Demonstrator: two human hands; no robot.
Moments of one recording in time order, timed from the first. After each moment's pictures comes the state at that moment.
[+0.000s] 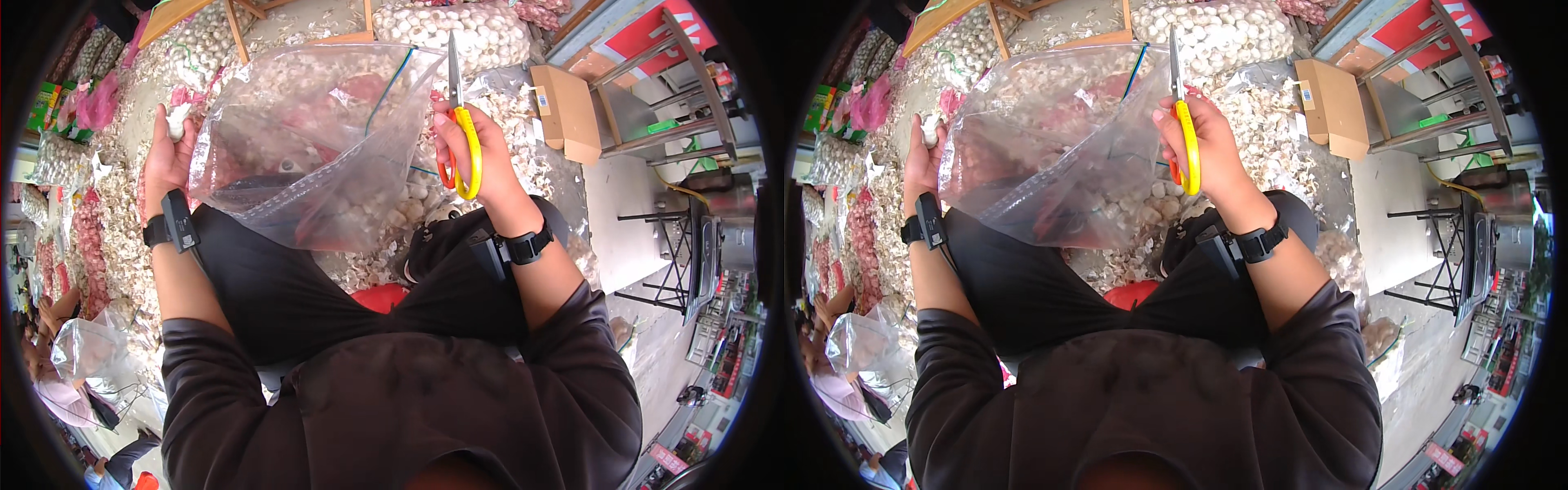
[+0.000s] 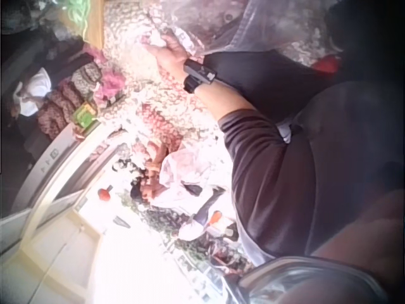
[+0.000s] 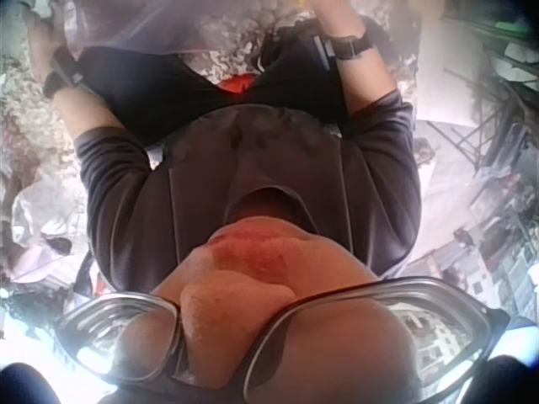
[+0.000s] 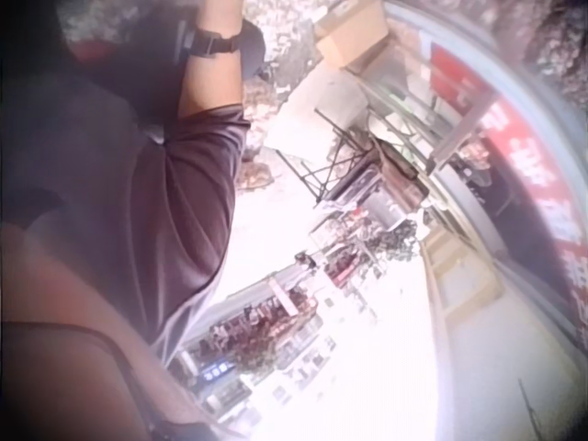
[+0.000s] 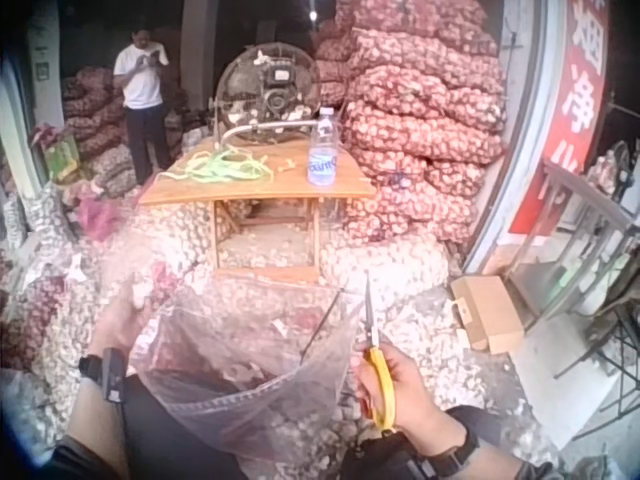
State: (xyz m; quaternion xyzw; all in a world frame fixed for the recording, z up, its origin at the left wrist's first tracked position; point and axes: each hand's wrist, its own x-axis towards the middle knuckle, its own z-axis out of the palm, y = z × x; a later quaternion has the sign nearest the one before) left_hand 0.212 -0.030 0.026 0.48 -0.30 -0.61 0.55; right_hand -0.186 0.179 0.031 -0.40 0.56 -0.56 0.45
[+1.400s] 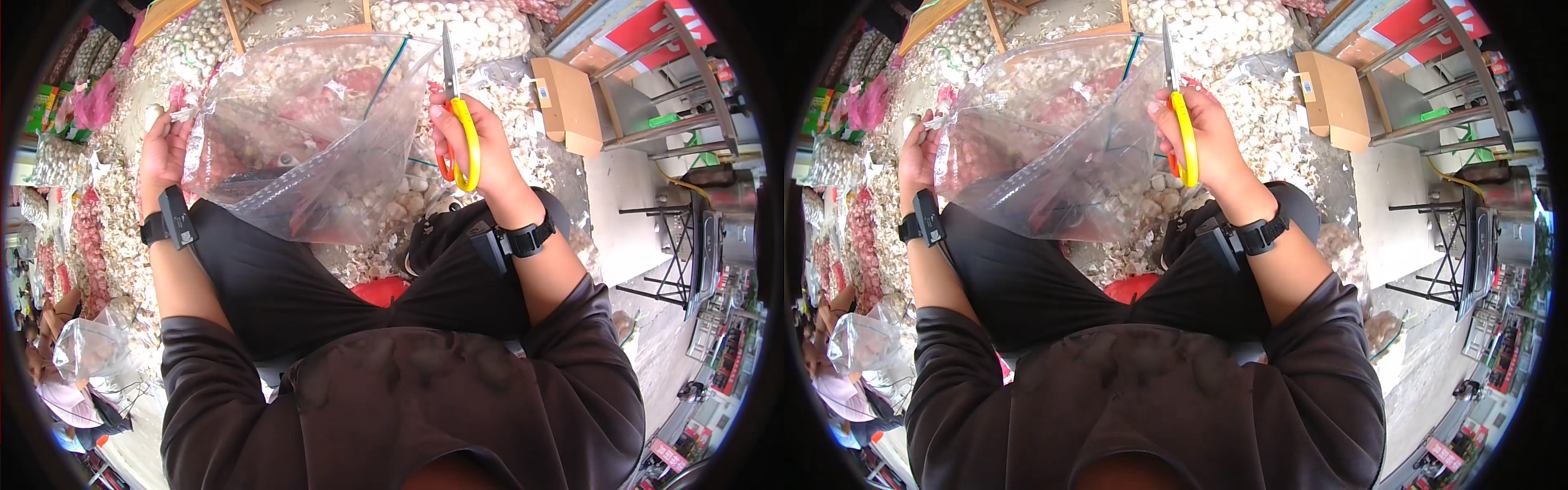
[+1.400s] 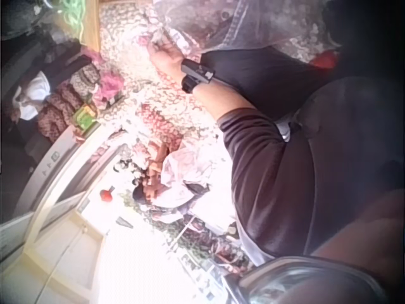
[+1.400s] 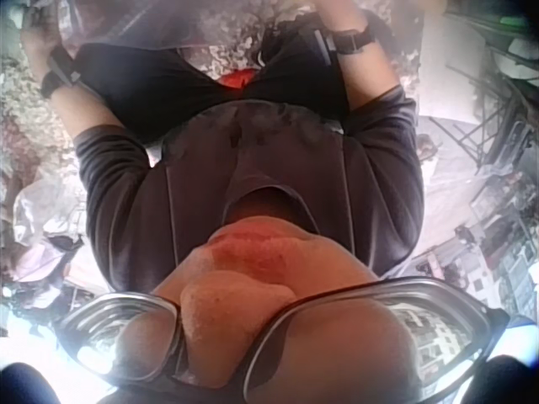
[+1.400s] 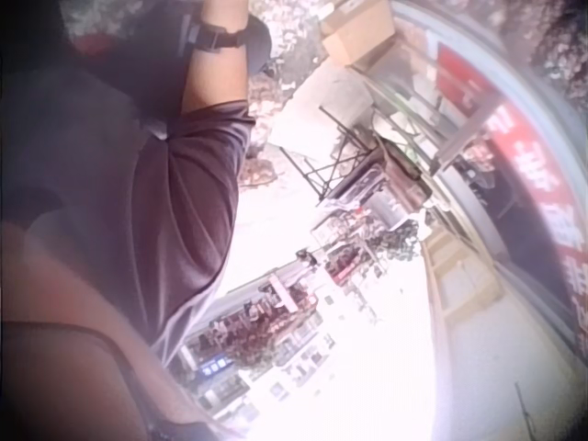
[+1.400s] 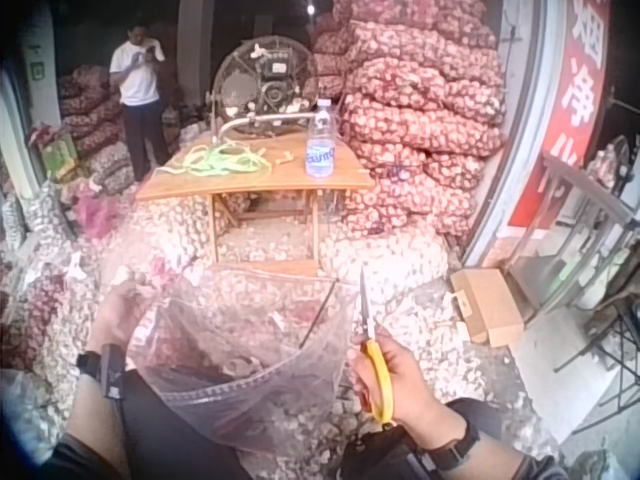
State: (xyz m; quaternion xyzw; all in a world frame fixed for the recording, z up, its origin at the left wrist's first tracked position) left_hand 0.210 -0.021 0.034 0.47 -0.34 -0.58 0.57; right_hand -0.185 0.178 0.027 -0.41 0.57 -0.55 0.45
